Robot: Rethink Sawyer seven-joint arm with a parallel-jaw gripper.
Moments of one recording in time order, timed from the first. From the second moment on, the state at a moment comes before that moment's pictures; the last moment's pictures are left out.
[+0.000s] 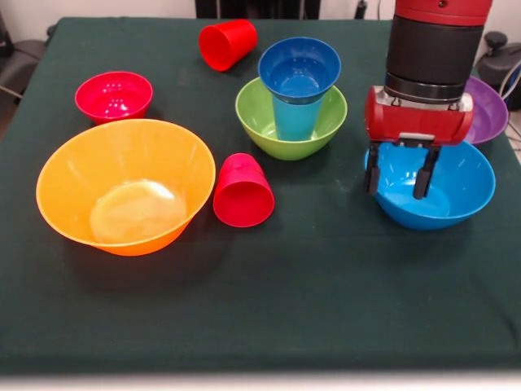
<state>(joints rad) -0.10 -0.43 0.18 1.25 -0.47 0.46 2.18</state>
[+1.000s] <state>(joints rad) -0.11 -0.42 0.18 1.26 -0.47 0.46 2.18</state>
